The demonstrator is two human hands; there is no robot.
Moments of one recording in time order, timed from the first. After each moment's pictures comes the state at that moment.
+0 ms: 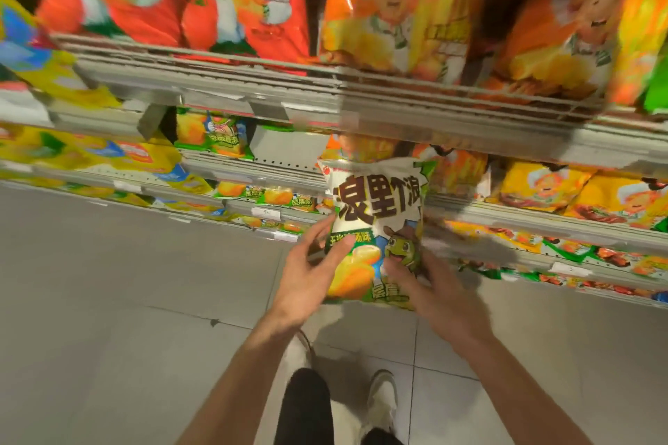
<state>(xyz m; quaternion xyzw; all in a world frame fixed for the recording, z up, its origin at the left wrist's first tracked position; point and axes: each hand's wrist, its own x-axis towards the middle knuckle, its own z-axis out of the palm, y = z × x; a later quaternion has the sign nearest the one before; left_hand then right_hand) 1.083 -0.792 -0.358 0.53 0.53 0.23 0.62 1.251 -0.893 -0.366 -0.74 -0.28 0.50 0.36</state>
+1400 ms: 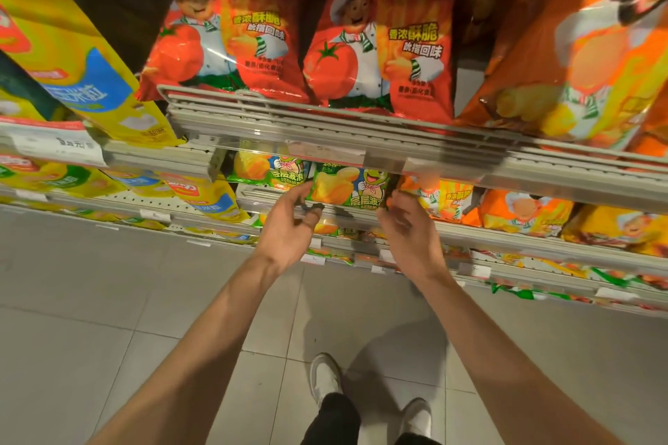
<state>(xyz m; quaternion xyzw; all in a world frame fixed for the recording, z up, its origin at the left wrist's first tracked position) 0.981 -0.587 -0.387 0.64 0.54 0.16 0.52 1.162 -0.697 -0.399 -0.77 -0.31 0.36 0.42</state>
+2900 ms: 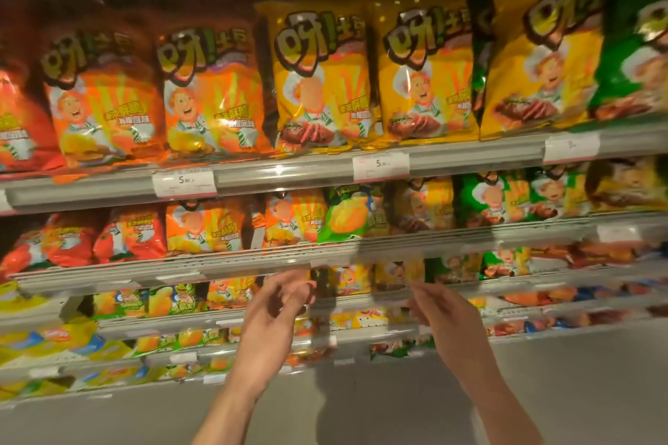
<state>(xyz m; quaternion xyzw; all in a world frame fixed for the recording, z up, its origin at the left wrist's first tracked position) 1.239 -0.916 -0.122 0.64 0.41 0.28 0.58 1.436 -1.078 -0.161 -0.74 -0.21 0.25 0.59</state>
